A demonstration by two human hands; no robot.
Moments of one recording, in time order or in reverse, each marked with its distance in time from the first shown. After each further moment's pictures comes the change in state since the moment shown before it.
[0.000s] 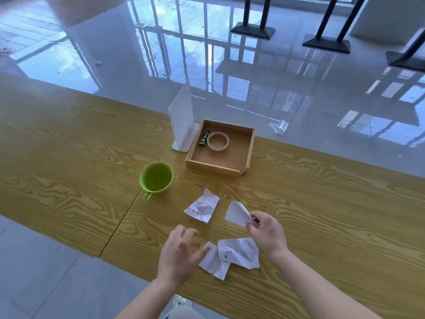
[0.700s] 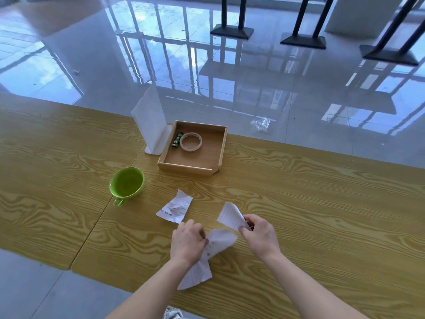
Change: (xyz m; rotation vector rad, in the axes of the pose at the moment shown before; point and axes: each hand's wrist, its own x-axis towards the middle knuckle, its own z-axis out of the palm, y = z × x) left_hand 0.037 0.087 0.048 0.100 -0.182 -0.049; right_hand -0.018 0.051 -0.032 0.207 0.013 0.141
